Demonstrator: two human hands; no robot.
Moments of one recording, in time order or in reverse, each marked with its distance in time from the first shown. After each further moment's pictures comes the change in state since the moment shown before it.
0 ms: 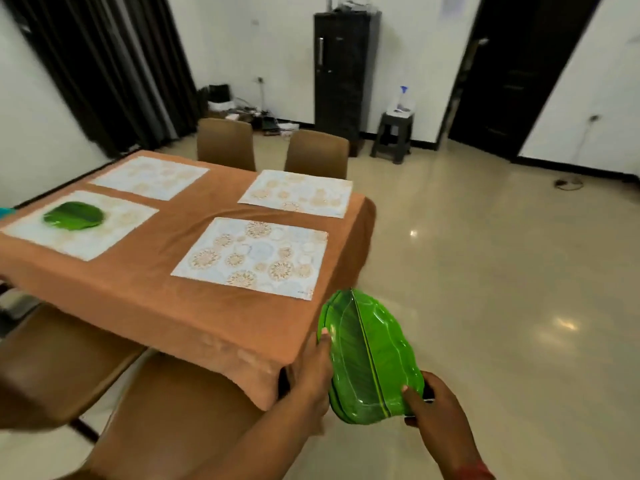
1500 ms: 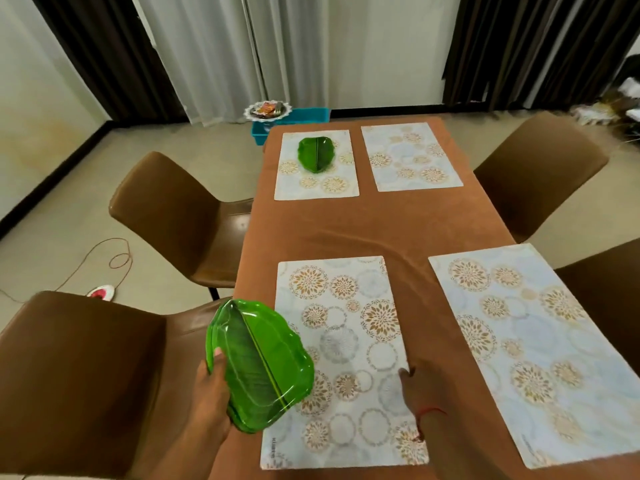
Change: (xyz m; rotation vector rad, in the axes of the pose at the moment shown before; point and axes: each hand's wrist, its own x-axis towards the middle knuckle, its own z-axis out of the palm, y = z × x) left_hand 0.223 0.112 -0.082 -0.664 1.498 0.155; right_hand 0.553 -0.153 0.381 -1.087 -0.986 -0.545
